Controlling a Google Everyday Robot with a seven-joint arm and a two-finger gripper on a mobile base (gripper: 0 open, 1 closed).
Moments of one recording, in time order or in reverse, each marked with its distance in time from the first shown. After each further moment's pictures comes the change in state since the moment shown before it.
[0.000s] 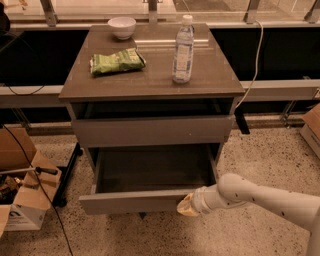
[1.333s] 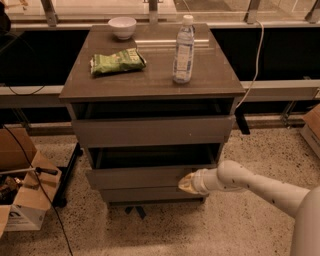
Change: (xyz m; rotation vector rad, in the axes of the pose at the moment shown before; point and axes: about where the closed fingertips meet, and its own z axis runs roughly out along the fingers) arm -0.007 -0.094 0.006 0.159 -0.038 -0.070
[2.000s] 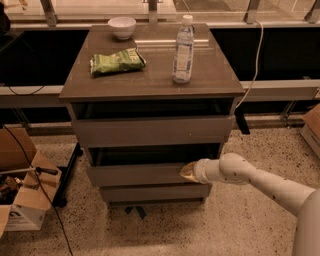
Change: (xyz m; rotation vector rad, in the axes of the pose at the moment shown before) arm -0.017 -0.053 -0.013 0.120 -0.033 -0.048
